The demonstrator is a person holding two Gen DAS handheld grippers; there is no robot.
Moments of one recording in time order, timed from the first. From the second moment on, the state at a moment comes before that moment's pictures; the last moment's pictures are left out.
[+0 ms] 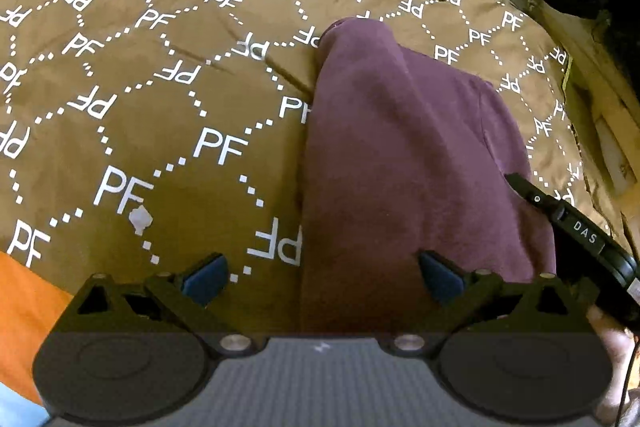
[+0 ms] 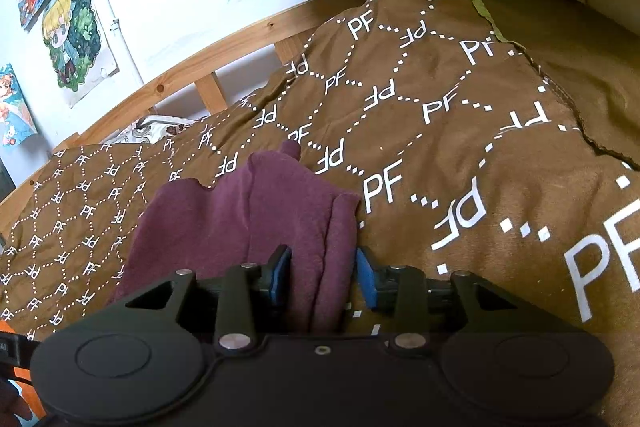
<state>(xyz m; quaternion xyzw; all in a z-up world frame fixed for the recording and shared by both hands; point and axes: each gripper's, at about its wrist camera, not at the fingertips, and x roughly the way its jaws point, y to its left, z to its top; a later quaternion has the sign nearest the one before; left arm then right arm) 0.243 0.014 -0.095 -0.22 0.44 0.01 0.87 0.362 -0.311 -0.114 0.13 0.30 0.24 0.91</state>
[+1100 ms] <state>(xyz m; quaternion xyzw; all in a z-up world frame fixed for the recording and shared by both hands) 0.256 0.024 -0.082 -0.23 0.45 -0.02 0.86 0.356 -0.299 -0.114 0.11 0.28 0.25 0.92</state>
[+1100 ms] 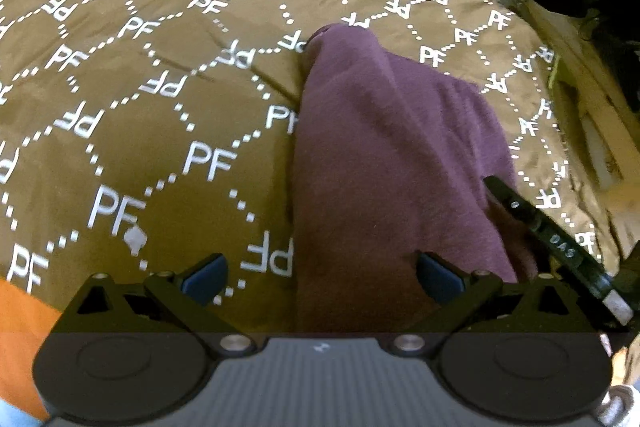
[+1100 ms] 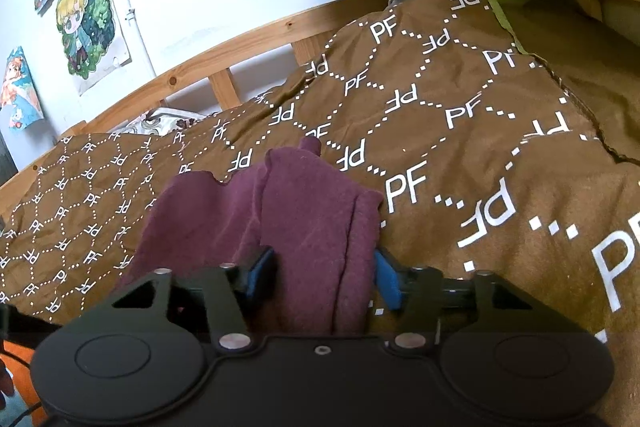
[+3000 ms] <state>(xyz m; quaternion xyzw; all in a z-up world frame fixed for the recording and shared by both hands) 0.224 0.121 -0.025 -0.17 0.43 -0.05 0.89 0.280 -0.138 -0.035 -0.03 0.21 0.30 0.93</state>
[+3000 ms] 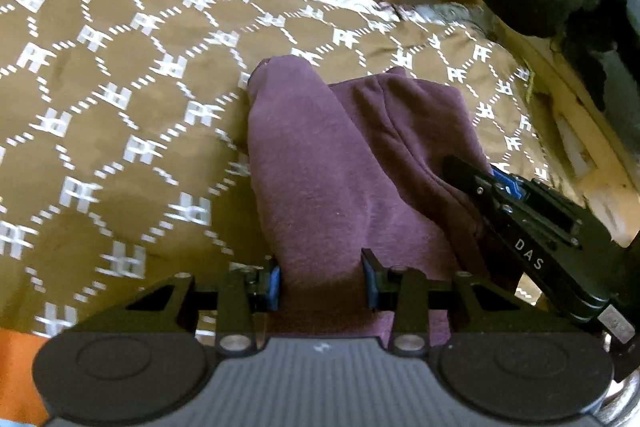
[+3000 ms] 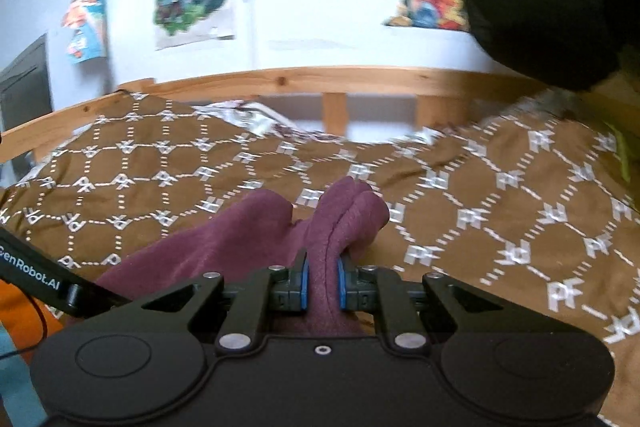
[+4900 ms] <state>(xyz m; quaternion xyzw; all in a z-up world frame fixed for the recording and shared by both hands) 0.154 0.144 -0.007 -0.15 0.27 0.21 0.93 0.269 -0.152 -0.023 0.05 0.19 0.30 0.93</state>
